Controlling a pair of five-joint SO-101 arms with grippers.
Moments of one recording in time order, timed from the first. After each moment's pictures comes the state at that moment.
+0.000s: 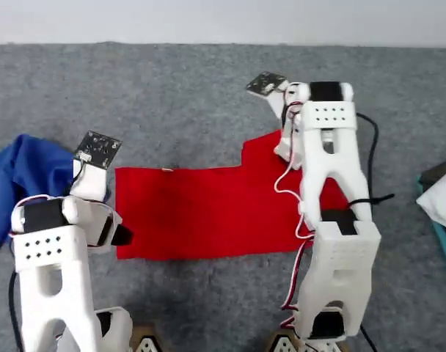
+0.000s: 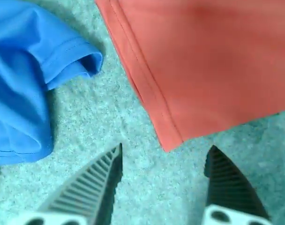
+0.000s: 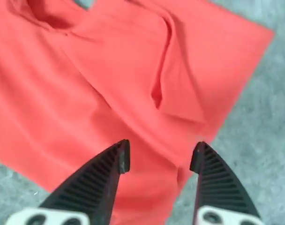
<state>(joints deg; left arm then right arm) -16.0 -38.5 41.9 85.8 -22.2 -5.2 32.6 -33.1 94.3 42.2</state>
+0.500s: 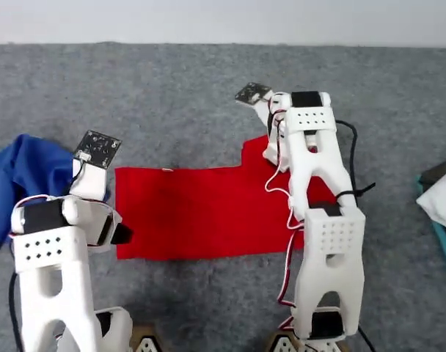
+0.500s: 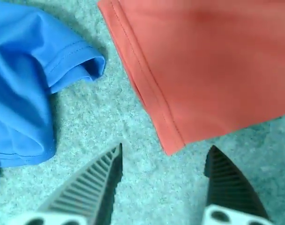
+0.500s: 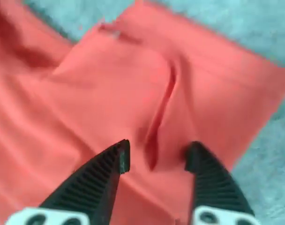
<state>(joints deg) -16.0 -38.7 42.3 84.7 -22.2 -6.8 45.6 -39.7 87.4 40.5</state>
